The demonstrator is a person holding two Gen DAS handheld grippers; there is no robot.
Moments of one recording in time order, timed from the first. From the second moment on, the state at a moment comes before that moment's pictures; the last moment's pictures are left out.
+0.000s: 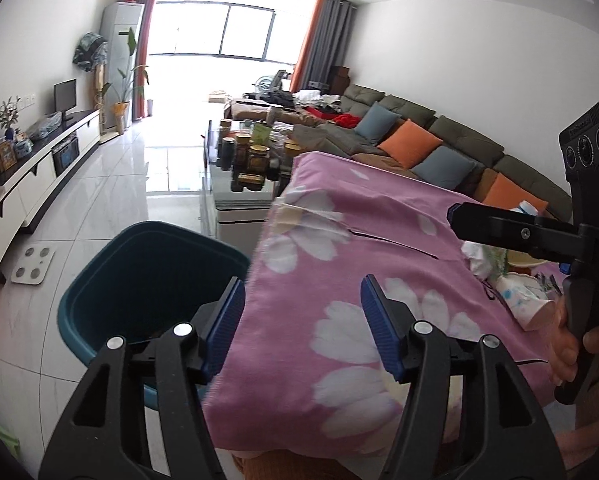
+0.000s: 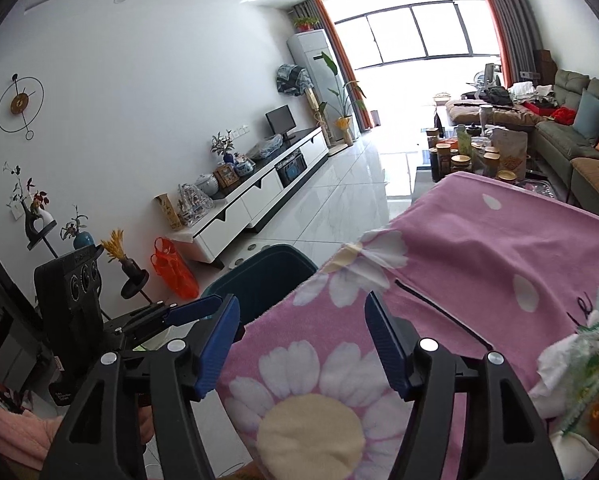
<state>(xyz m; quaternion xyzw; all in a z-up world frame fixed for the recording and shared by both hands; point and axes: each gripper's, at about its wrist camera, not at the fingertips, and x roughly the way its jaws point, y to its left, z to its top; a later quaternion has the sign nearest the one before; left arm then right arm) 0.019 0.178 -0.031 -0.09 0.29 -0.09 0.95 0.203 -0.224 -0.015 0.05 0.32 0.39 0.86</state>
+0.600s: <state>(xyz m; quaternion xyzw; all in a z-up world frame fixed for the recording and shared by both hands) 0.022 0.005 -0.045 -0.03 0.33 -0.31 0.89 0.161 -0.402 -0.032 0.12 0.30 0.19 0.93</state>
